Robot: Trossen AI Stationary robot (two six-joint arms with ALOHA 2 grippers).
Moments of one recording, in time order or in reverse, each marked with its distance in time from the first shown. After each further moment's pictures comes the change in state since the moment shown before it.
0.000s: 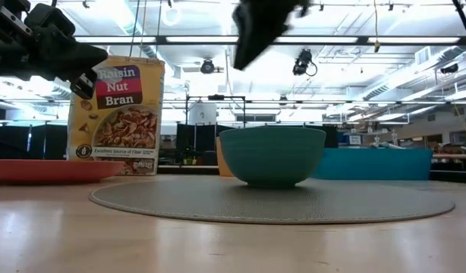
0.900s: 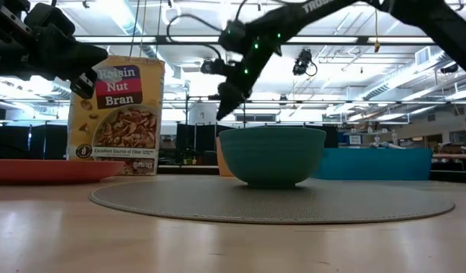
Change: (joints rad) left arm 0.000 0.000 0.000 0.004 0.000 0.000; right arm -0.631 0.132 0.039 0.416 -0.317 -0.233
